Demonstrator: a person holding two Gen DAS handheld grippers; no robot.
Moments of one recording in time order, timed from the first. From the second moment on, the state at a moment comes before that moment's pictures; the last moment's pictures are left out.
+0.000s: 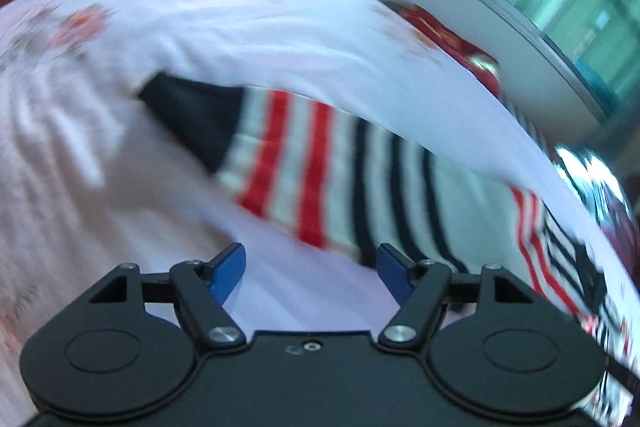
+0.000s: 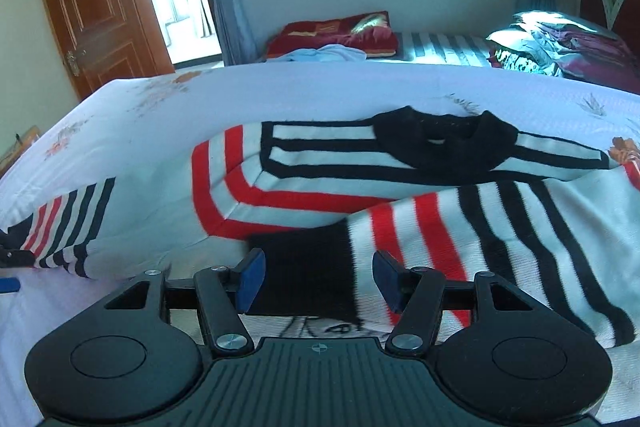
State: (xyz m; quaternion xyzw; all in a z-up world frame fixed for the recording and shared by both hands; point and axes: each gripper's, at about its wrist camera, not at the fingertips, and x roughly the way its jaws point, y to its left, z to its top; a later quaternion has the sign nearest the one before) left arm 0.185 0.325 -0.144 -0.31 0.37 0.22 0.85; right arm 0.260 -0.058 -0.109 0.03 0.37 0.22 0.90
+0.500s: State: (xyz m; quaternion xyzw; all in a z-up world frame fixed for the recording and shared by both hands) left arm 0.205 0.382 -0.169 -0.39 0.29 0.21 0.85; right arm 0.269 -0.055 -0.119 0.03 0.38 0.12 0.92
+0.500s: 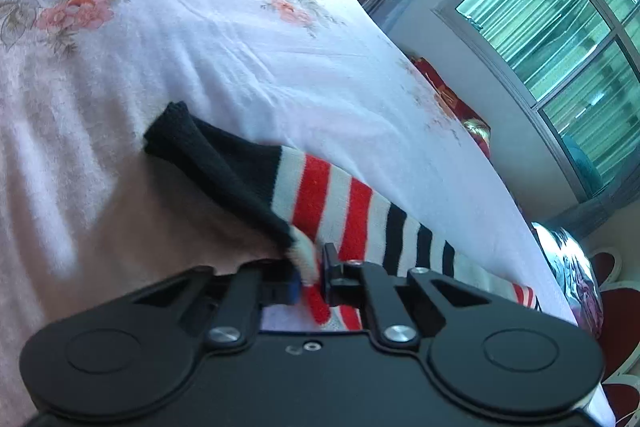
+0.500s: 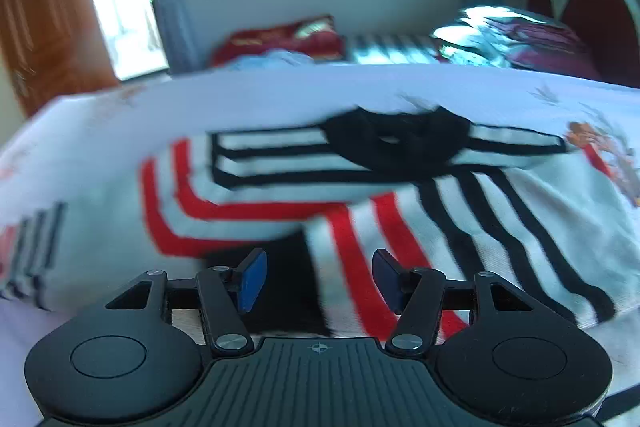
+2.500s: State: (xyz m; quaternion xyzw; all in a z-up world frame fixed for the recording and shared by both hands) left arm 0.282 0.111 -0.153 0.03 0.35 0.04 0.93; right arm 0.288 -0.097 -0.103 0.02 0.34 0.21 0.92
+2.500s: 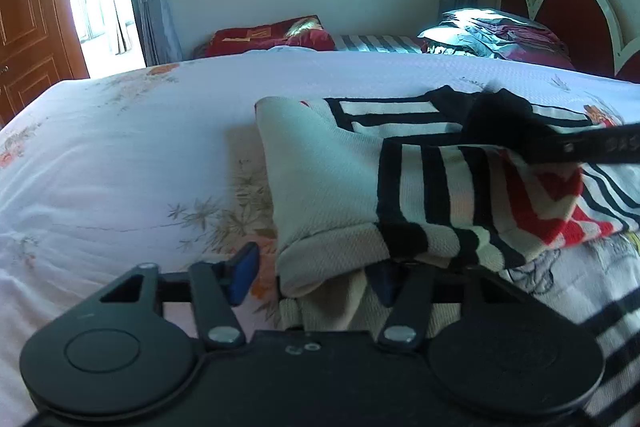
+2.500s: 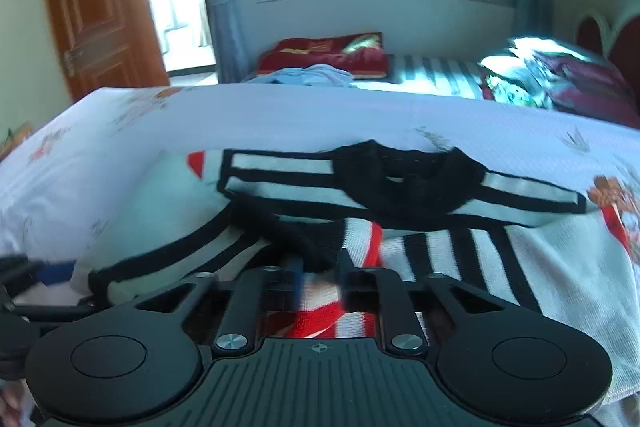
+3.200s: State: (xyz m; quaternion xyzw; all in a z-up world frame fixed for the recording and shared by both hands) left arm 0.284 0.116 -0.162 0.00 0.37 0.02 0.93; right arm 0.288 -0.230 -0.112 0.16 0.39 0.12 0.90
